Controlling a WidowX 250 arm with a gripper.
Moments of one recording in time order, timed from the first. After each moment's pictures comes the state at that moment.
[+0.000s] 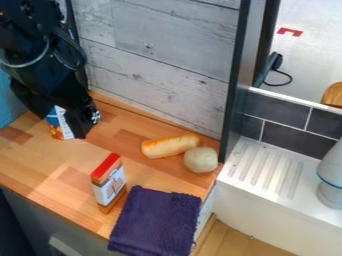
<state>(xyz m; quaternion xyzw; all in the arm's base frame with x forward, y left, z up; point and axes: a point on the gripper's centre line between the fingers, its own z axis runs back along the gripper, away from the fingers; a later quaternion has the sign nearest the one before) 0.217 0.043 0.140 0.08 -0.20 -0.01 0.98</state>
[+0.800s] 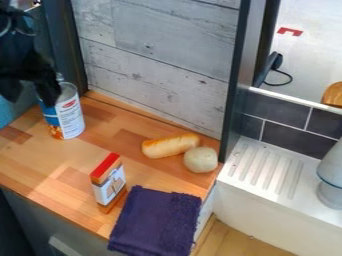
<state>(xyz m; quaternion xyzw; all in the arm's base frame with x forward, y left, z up) 0.251 0.137 0.125 0.03 -0.17 0.14 0.97</state>
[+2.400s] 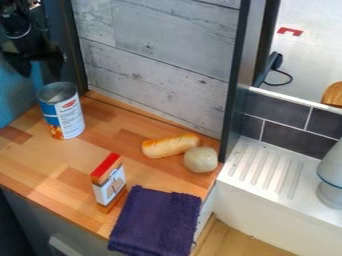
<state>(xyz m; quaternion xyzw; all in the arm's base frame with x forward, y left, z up) 0.369 0.247 0.076 0.07 -0.23 0.22 0.95</state>
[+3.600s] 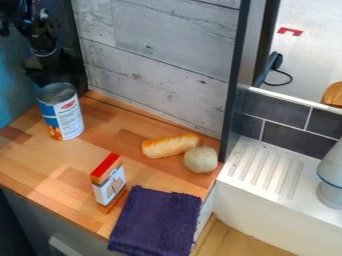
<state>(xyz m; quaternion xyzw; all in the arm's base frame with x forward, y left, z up) 0.386 0.227 0.044 0.08 -0.24 0.27 0.93</state>
